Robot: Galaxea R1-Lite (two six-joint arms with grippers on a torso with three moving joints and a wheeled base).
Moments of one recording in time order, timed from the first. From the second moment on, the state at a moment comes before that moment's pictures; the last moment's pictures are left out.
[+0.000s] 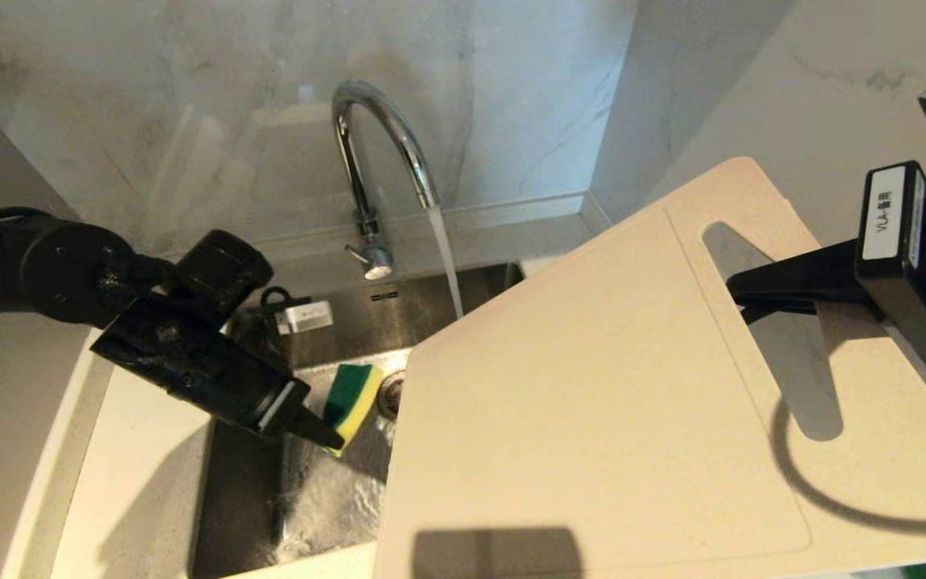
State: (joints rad) left arm -0.41 1.88 -1.45 0.67 -0.55 0.09; right arm 0.33 1.24 -1.38 0.56 0.22 0.59
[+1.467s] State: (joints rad) left arm -0.39 1.60 -1.78 0.76 -0.28 -0.05; right arm 0.33 1.50 -1.41 0.25 0.09 0.63
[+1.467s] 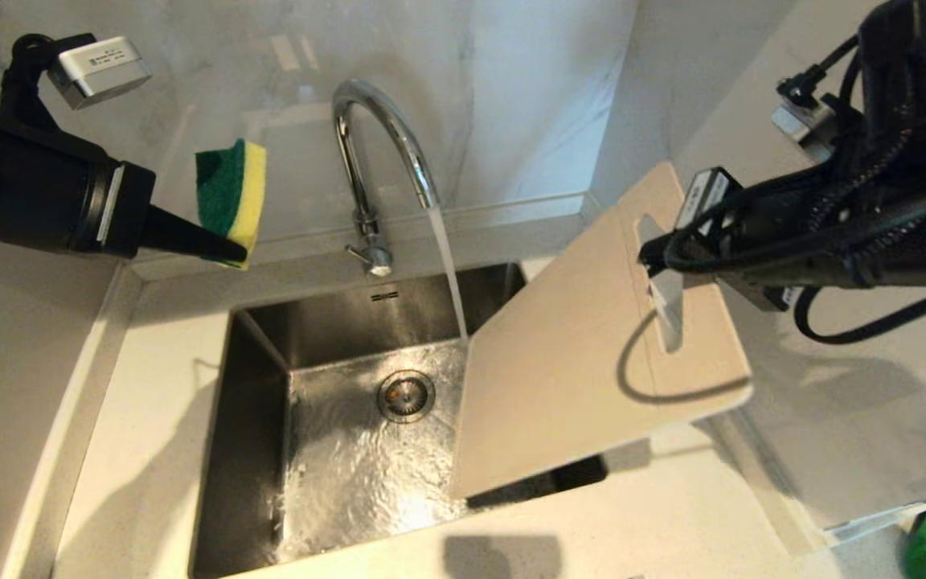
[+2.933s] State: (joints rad) left arm -0.39 1.55 -1.71 0.78 -0.29 -0.06; right arm 0.36 1.76 -1.73 0.28 0.07 0.88
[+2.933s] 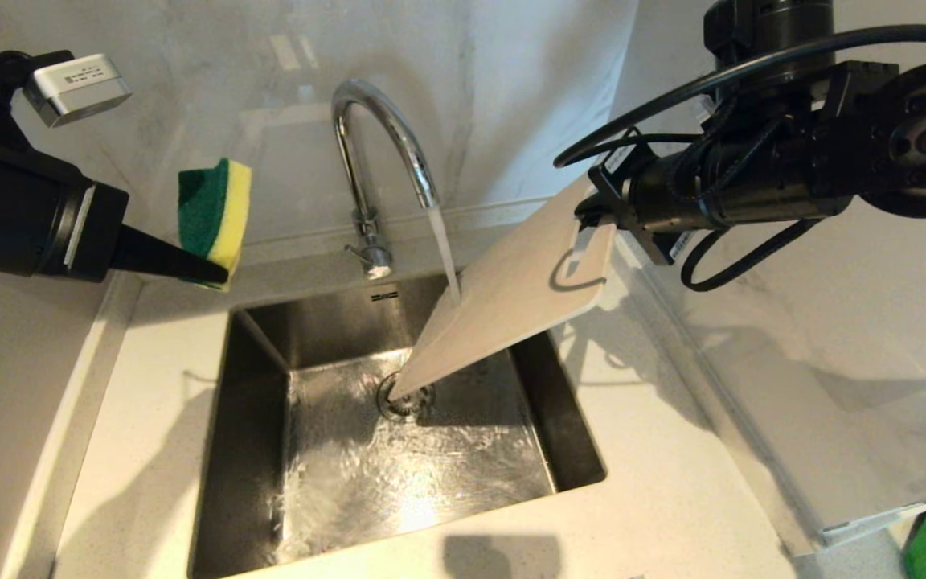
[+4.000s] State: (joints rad) left arm -0.39 1.53 -1.69 0.78 -0.28 -0.05; right arm 0.36 1.24 -1.63 0.80 0.07 0.77
